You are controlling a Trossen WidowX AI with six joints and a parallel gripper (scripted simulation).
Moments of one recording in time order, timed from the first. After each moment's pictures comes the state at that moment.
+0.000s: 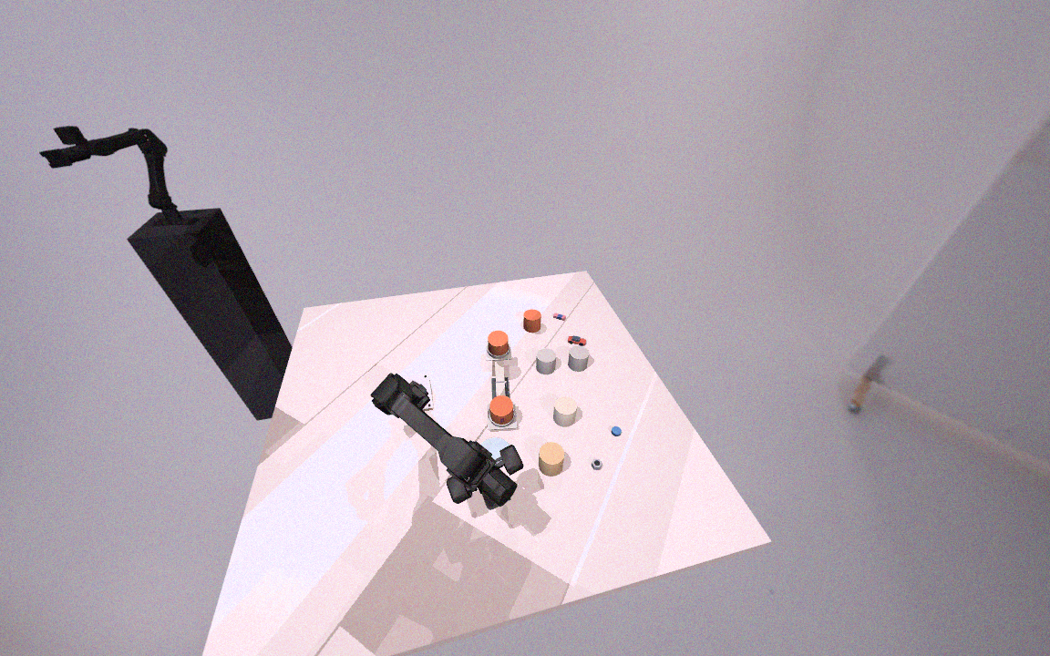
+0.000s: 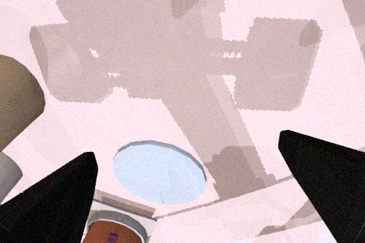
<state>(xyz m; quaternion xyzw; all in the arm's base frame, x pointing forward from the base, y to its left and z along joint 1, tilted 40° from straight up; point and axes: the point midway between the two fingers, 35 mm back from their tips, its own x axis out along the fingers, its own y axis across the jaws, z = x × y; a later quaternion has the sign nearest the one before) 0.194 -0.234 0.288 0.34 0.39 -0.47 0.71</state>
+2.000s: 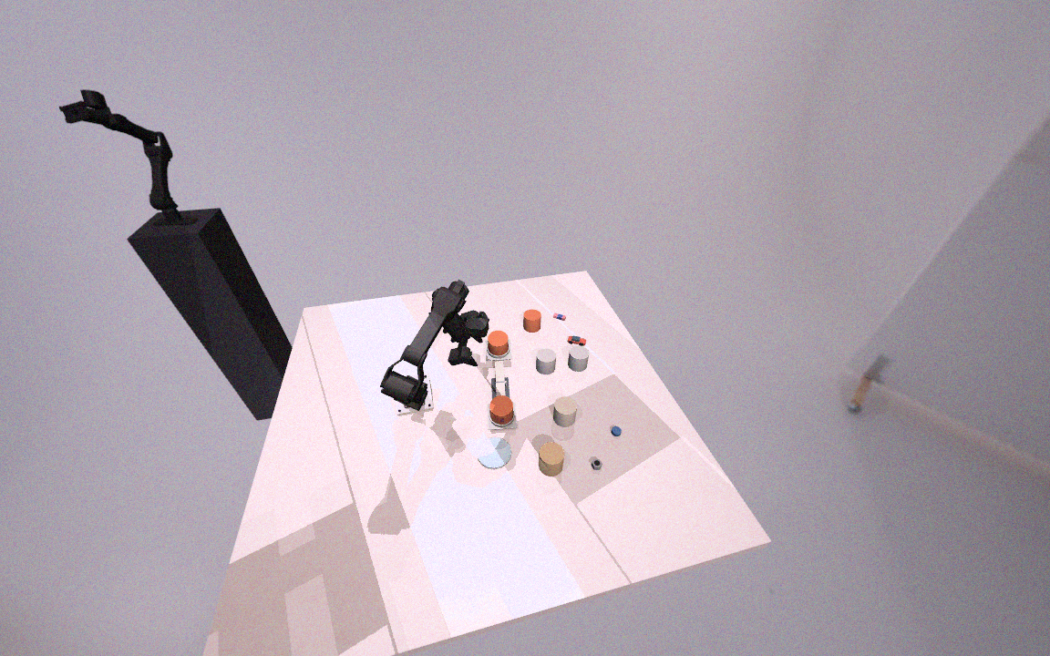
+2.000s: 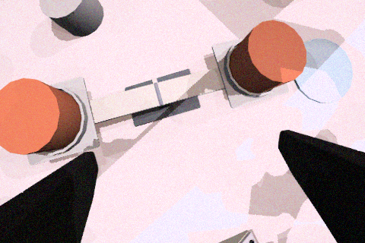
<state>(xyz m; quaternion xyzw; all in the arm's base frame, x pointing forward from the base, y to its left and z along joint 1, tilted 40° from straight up) 0.204 0.118 0.161 -0.16 0.44 -0.27 0.84</state>
